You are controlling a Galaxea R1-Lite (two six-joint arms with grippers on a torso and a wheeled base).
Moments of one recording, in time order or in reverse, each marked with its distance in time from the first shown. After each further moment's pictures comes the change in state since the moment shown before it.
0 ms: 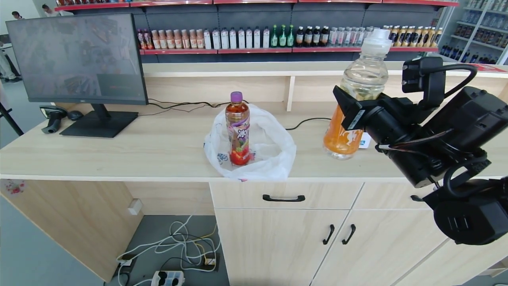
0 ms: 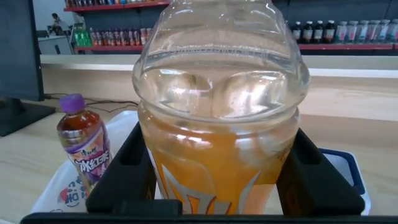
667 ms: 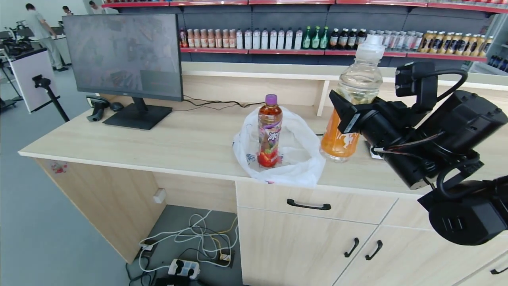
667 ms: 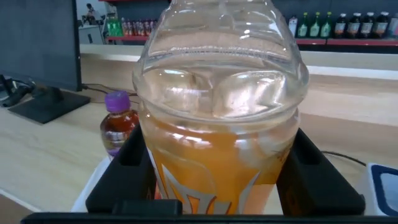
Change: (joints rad) left arm 0.000 0.000 0.000 0.000 0.001 0.001; right arm 0.002 0.014 0.002 -0.005 -0.002 0.006
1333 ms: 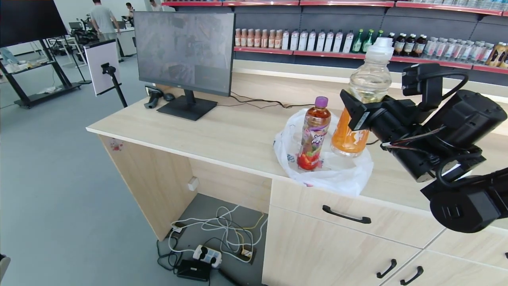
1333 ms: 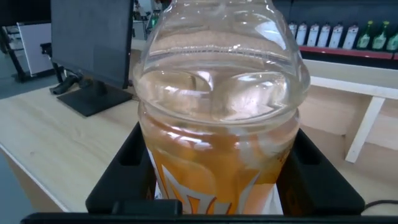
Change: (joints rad) left arm 0.000 0.000 0.000 -0.005 0.000 0.000; right arm -0.100 0.032 -0.021 -0.001 0.077 -0.012
